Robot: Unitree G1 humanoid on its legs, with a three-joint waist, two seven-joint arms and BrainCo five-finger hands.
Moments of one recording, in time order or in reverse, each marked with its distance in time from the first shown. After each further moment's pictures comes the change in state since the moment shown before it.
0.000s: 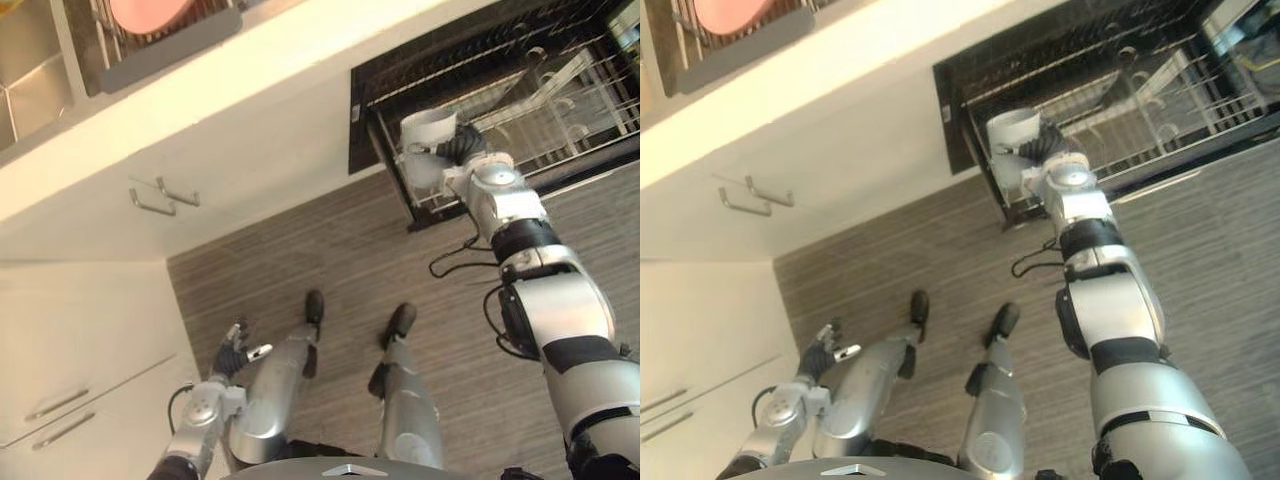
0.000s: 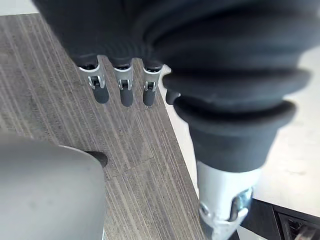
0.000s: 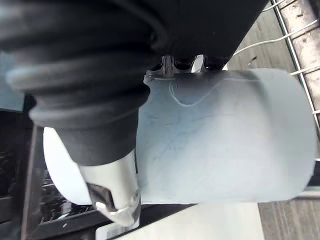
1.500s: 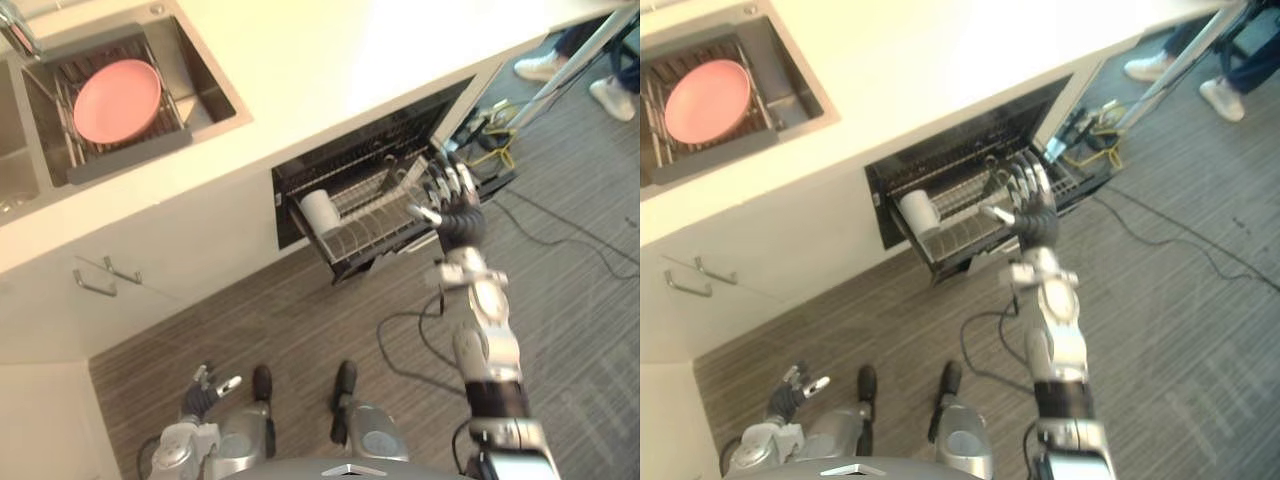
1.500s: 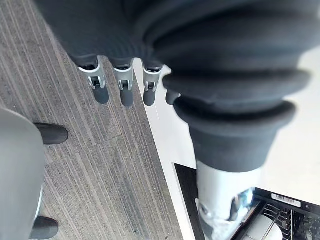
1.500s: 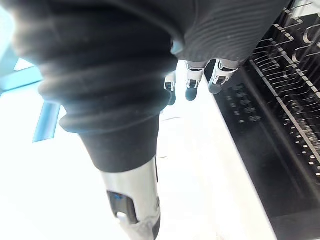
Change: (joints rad) left arm 0.148 0.006 0.192 0.102 0.043 0.003 -0.016; right arm 1.062 0.393 -0.334 -1.251 0.192 -0.292 0.061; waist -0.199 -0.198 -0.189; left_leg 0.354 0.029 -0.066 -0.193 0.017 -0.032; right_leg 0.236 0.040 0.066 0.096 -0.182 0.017
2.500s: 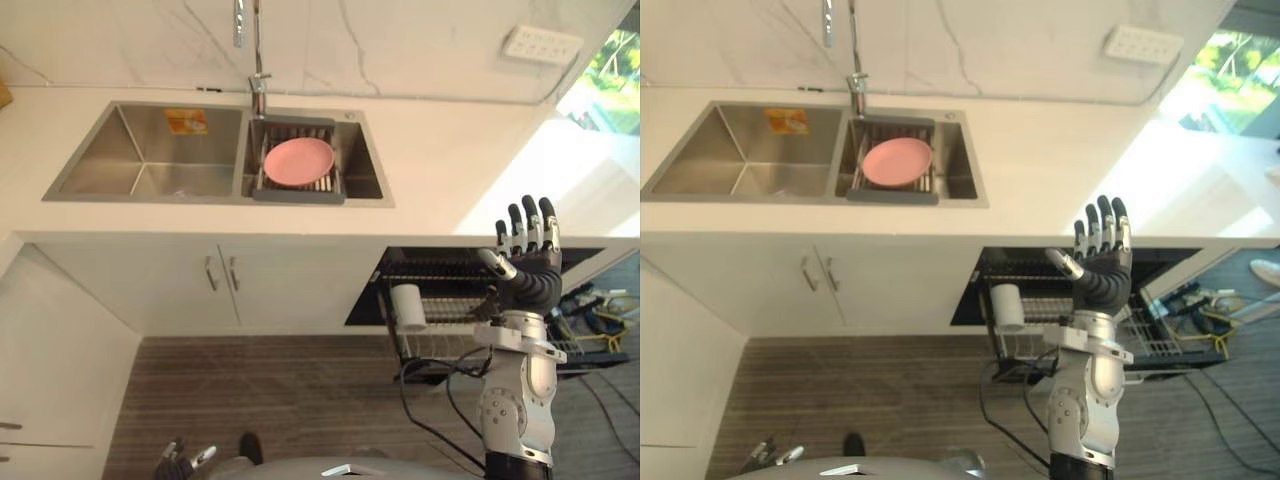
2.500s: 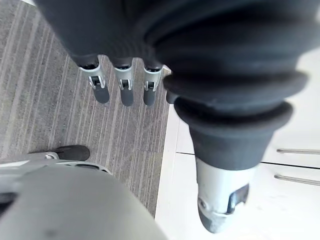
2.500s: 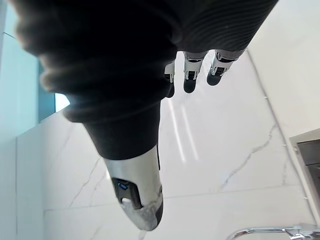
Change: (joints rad) left arm 0.127 0.000 0.161 0.151 0.123 0.001 -0.042; right arm 0.201 0.086 -0.169 -0.122 0.095 -0.094 0.029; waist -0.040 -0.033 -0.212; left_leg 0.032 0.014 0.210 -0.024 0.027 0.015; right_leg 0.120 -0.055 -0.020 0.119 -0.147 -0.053
